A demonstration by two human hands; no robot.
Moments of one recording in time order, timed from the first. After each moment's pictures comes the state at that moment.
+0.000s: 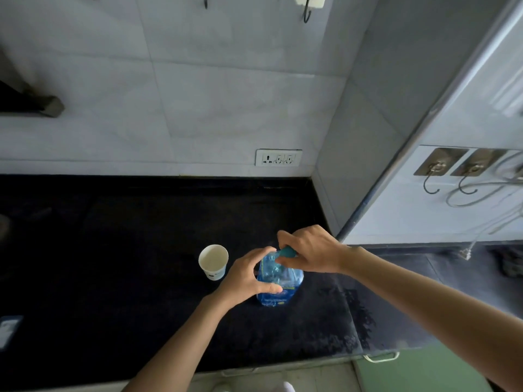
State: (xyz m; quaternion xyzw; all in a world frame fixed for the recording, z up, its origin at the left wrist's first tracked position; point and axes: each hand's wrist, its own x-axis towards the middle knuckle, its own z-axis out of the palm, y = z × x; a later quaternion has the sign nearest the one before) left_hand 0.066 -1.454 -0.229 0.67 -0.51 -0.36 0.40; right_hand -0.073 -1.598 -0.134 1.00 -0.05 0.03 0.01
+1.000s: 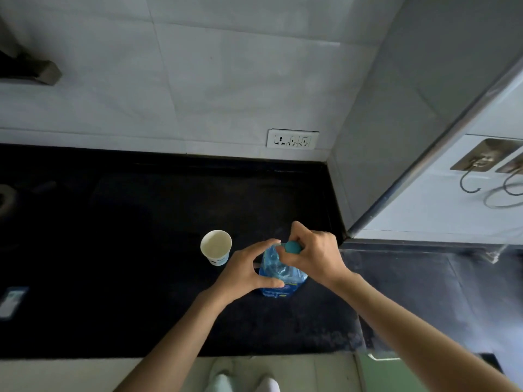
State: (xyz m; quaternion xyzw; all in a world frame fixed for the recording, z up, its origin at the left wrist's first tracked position) left_hand 0.063 -1.450 -0.227 0.66 -0.45 -0.40 0.45; right_hand -0.069 -1.574 -0.171 0.92 -0.25 0.25 -0.18
